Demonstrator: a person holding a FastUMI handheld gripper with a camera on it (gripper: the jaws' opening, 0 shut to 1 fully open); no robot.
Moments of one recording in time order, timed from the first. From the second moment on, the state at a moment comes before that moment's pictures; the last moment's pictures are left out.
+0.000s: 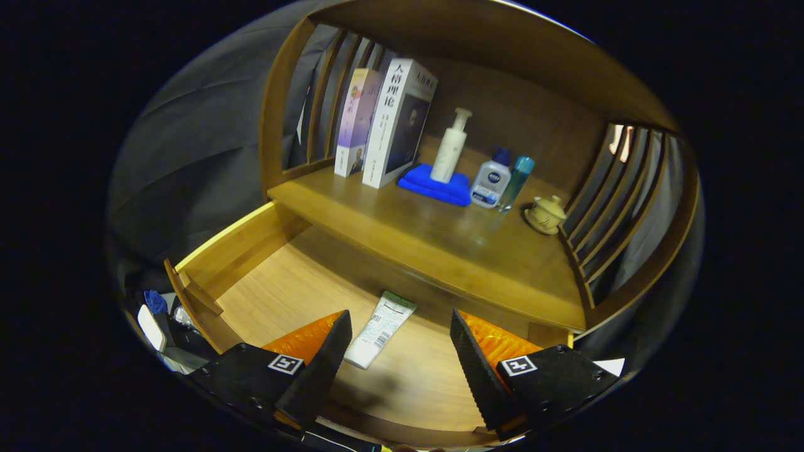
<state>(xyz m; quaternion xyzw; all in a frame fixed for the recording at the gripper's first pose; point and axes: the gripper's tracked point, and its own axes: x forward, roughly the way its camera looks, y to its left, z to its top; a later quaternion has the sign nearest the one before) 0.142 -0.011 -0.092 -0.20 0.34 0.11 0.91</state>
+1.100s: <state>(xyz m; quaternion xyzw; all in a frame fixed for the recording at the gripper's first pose) 0.166 0.006 -0.206 -0.12 0.57 0.10 0.81</state>
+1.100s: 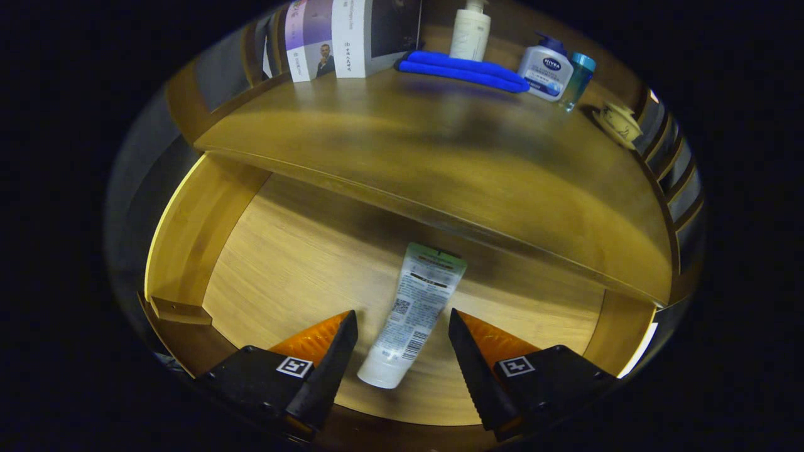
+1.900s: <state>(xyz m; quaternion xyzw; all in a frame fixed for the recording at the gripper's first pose) 0.158 0.007 -0.213 -0.10 0.59 0.13 0.79</state>
